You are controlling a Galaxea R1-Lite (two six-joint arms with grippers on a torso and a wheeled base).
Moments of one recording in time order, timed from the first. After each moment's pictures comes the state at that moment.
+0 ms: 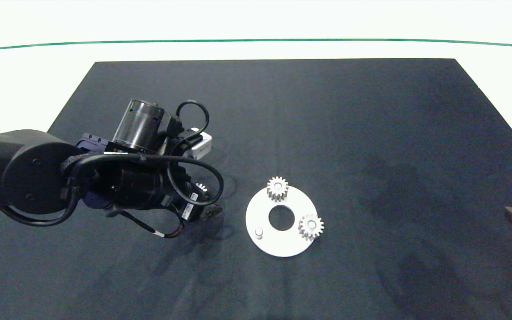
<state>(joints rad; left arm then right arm) -0.51 1.70 -1.18 0.19 0.11 0.21 0.73 0.98 -1.09 0.45 -0.28 -0.11</state>
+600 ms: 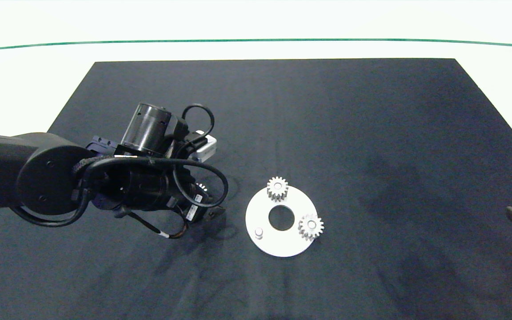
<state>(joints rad) -0.52 1.72 -1.18 0.18 0.12 0.22 0.73 0.97 -1.09 0.45 -0.28 -0.11</state>
